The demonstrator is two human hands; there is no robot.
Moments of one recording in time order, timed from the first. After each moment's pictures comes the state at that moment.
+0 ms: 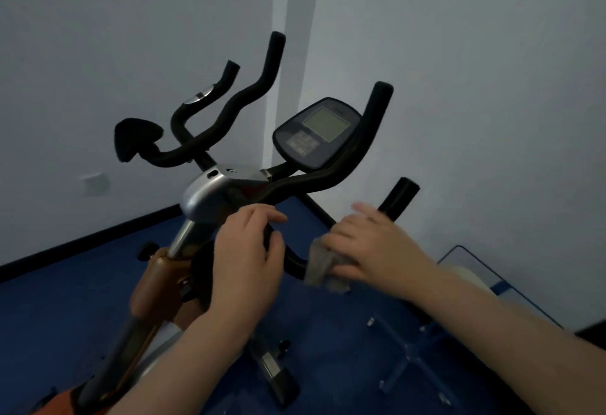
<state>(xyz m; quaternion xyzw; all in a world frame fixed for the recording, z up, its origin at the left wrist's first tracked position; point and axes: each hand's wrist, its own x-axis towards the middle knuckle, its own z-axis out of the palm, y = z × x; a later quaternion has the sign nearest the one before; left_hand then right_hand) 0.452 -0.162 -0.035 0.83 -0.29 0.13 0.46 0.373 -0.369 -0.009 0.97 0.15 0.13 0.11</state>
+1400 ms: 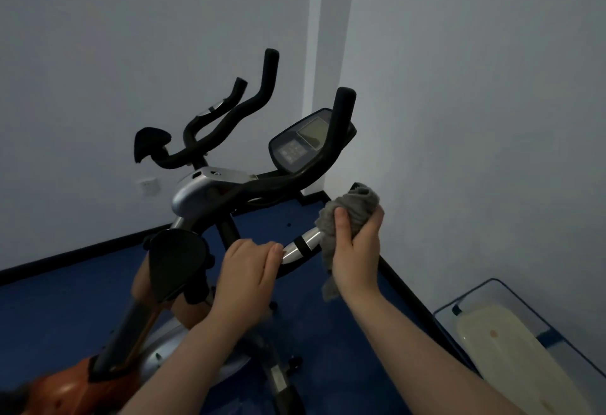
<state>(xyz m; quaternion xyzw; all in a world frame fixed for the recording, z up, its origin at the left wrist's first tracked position) 0.414 -0.234 -0.074 0.89 -0.30 0.14 0.31 0.376 -0.394 -0.053 0.70 -0.15 0.34 -0.61</state>
